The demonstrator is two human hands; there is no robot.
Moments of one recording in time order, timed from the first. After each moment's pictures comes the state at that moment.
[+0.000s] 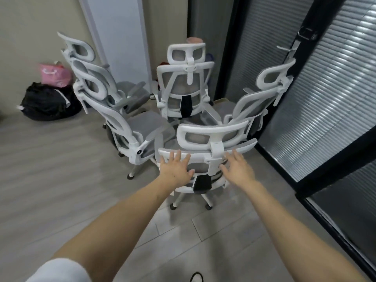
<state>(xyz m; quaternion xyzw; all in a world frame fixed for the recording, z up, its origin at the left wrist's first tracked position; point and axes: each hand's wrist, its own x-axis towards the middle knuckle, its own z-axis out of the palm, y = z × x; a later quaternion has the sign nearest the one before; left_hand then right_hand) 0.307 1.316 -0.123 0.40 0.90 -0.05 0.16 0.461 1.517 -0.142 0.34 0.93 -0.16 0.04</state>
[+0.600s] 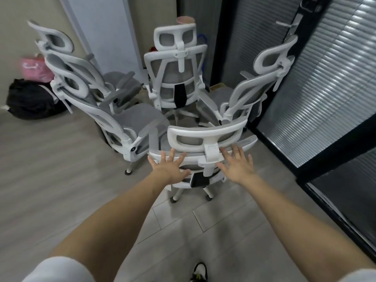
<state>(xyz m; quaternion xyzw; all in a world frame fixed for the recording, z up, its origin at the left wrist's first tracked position) 0.269 1.347 -0.147 0.38 0.88 -0.10 0.27 0.446 1.563 -0.178 0.34 0.92 -0.13 0.13</state>
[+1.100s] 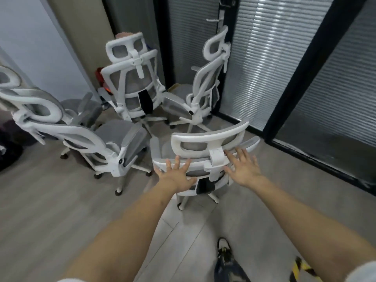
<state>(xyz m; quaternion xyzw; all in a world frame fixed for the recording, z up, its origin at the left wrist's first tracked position) 0.323 1.219 -0.155 0.54 0.79 -0.12 0.26 0.566 1.360 -0.195 0.50 0.85 -0.13 0.07</state>
